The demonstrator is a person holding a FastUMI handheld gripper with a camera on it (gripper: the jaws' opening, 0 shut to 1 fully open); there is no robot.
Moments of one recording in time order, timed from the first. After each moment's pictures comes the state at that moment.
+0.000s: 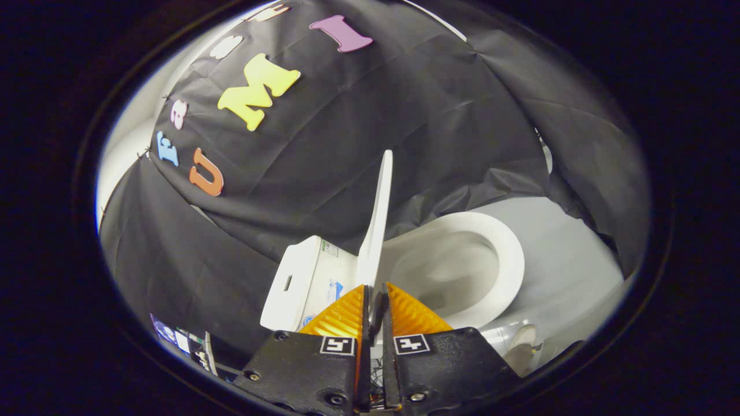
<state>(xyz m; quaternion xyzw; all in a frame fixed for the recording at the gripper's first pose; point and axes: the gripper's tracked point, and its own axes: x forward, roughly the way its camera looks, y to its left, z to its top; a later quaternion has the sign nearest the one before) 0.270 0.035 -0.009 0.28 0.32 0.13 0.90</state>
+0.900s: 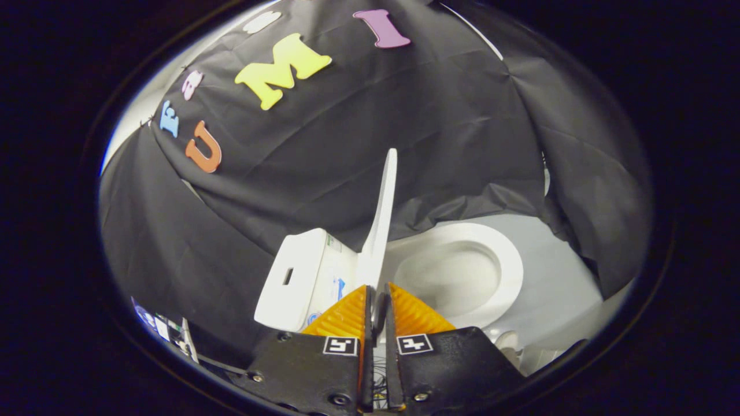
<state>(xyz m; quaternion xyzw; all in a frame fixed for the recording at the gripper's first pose) 0.270 0.095 0.028 0.20 0.34 0.10 0.92</state>
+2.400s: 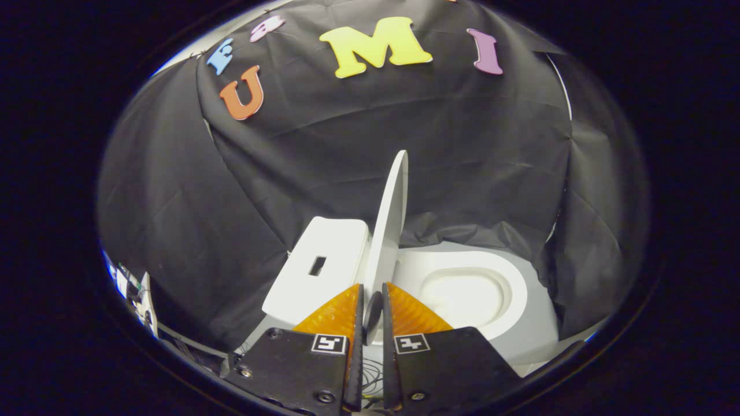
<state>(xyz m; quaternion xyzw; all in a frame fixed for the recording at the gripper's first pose) 0.267 0.269 0.076 0.04 0.33 0.11 0.94</state>
